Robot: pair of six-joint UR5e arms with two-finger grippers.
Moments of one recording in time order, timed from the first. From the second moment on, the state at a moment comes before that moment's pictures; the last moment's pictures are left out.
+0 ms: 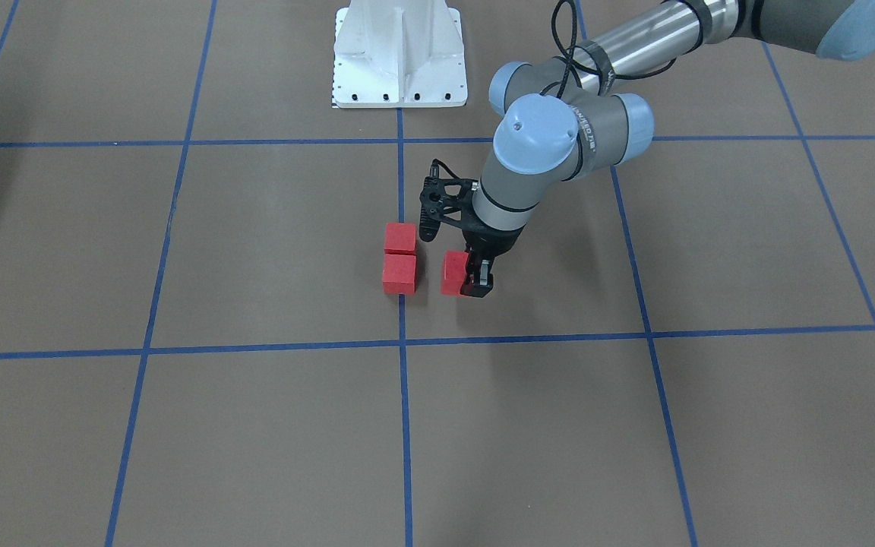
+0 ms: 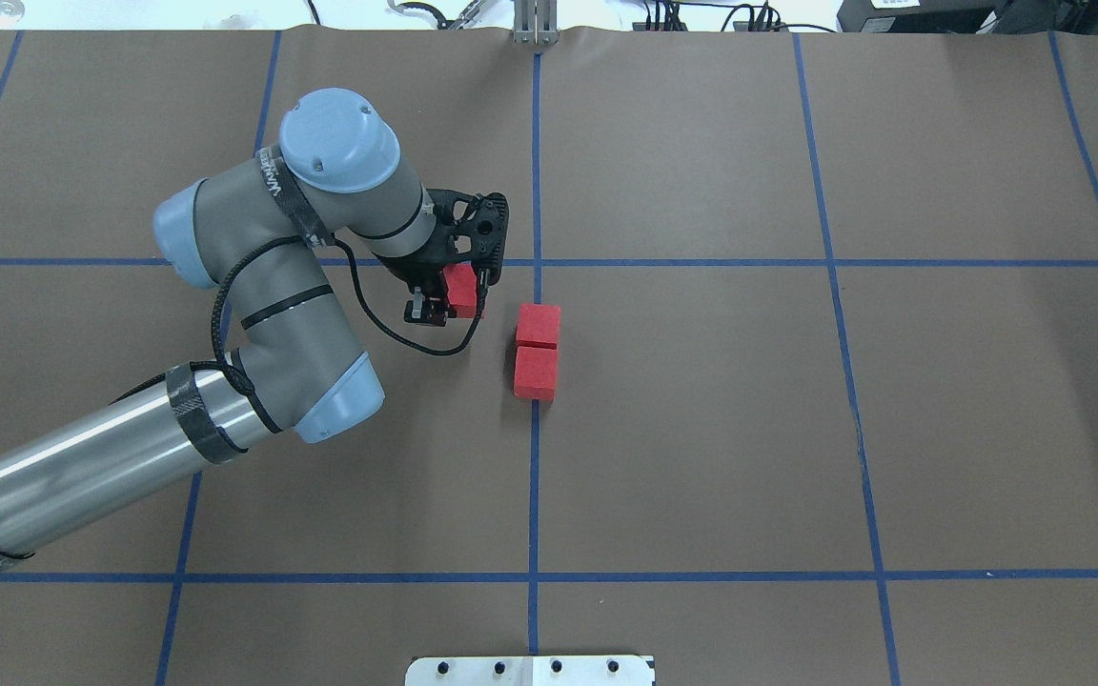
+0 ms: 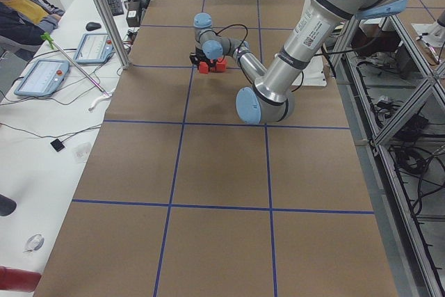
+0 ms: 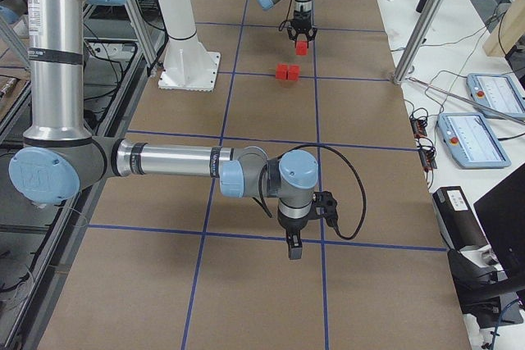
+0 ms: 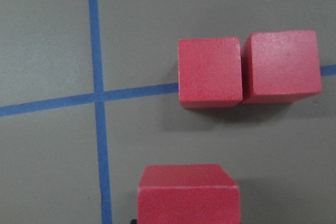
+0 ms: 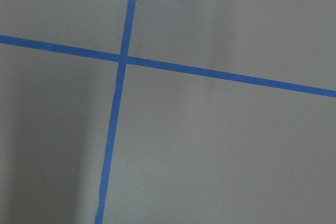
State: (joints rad) left arm -0.65 -2.34 -1.44 -1.80 -2.01 0.54; right arm 1.56 -1.63 1.63 -1.53 2.20 -0.11
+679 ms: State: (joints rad) left arm -0.59 -2.37 -1.38 -1.80 -1.98 0.49; right arm 1.56 -1.63 1.63 -1.53 2.20 -0.11
